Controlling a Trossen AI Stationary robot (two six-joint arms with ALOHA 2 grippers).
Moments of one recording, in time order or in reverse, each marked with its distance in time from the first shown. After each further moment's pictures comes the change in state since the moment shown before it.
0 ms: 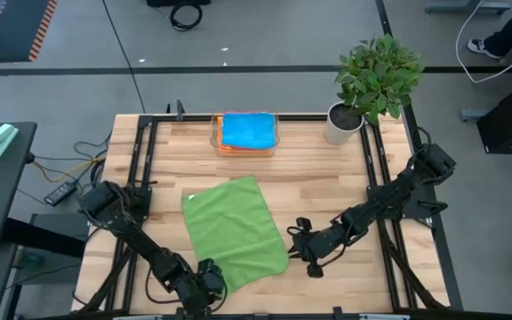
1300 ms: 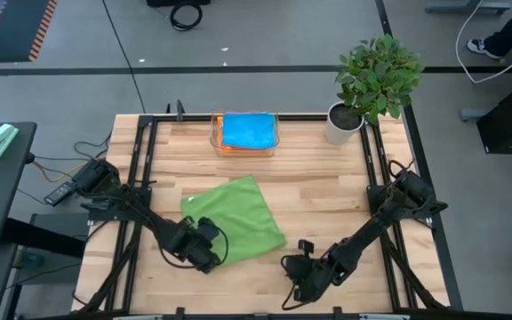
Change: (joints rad) left arm 0.237 -0.225 0.029 -0.697 -0.051 -0.318; right arm 0.167 0.332 0.354 -0.328 0.199 0.407
